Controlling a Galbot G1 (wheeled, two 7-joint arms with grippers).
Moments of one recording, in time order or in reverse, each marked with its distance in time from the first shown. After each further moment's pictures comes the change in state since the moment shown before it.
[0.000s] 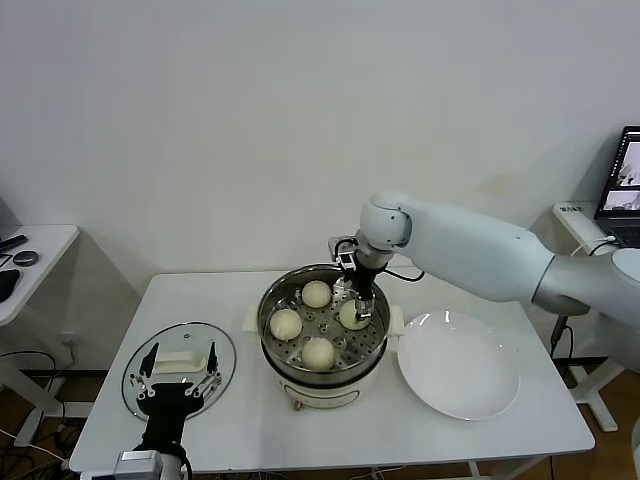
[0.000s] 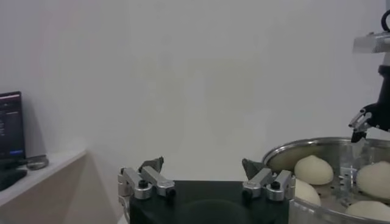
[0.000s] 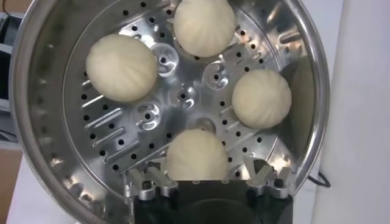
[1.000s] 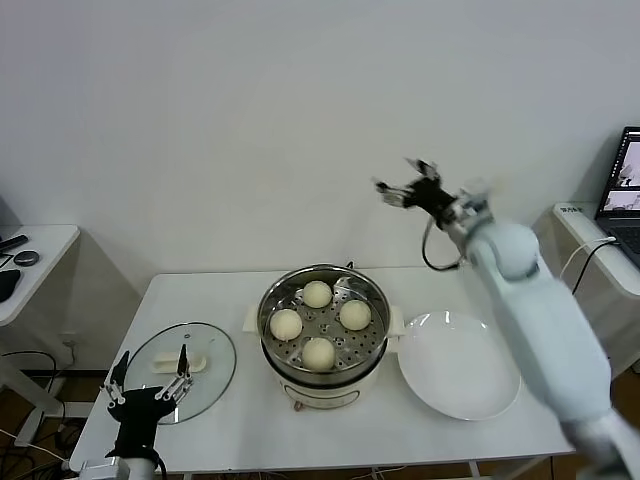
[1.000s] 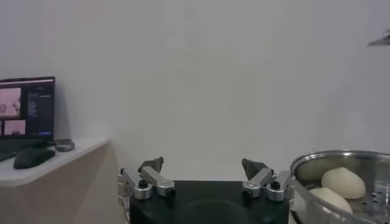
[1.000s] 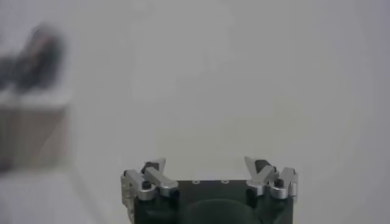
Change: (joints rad) left arm -0.009 0.034 -0.133 0.060 -0.178 -0.073 -0.015; right arm -0.991 -0.014 1.408 0.334 0.313 0.242 0.964
